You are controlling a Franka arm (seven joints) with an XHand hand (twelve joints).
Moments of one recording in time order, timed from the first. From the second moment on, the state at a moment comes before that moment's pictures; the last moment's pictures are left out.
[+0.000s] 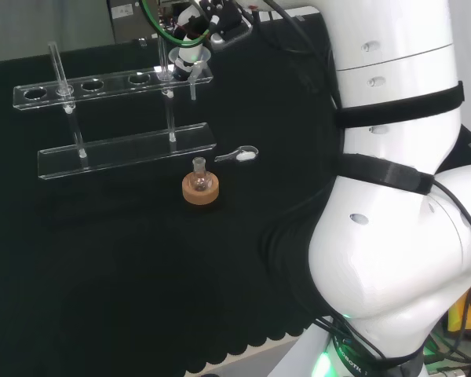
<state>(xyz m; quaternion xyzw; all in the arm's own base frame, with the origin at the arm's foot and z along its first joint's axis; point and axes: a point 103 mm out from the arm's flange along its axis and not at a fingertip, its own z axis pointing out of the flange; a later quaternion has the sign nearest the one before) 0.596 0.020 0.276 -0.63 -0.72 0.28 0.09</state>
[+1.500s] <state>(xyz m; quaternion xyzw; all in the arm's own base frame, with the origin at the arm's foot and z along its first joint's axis) 0.600 0.023 0.273 -0.62 -0.72 0.31 0.02</state>
